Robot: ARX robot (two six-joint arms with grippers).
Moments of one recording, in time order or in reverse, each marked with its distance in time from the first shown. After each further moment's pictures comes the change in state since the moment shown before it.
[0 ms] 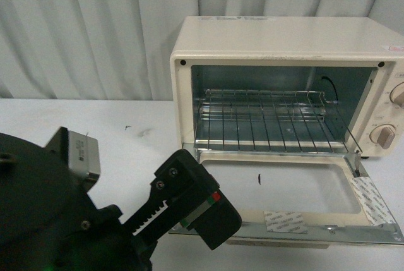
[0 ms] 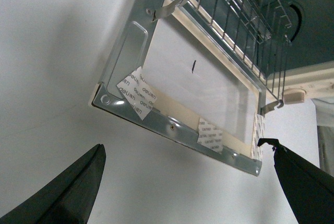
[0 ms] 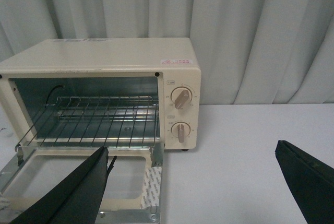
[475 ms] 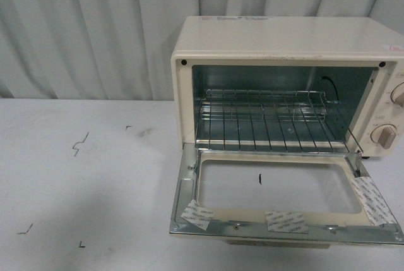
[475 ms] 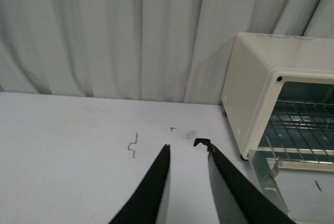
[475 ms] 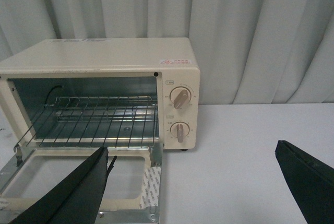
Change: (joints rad) left arm 0.328 -0.737 -0.353 0.135 -0.145 1.040; right arm 0.000 0.000 0.000 0.000 0.000 0.000
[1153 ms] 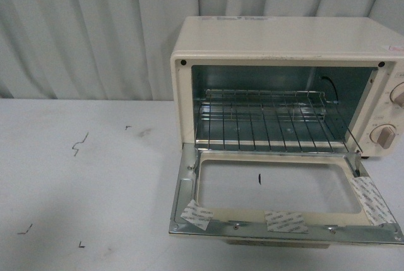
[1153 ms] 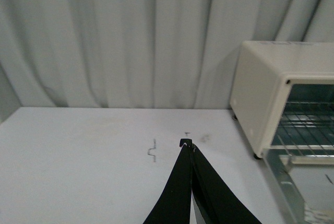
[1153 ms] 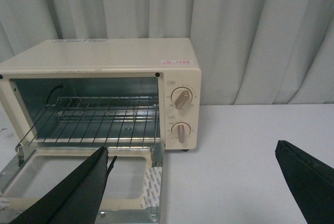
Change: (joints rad) left arm 0.373 -0.528 -0.021 -0.469 0.373 0.056; right arm 0.000 0.000 0.000 0.000 0.000 0.000
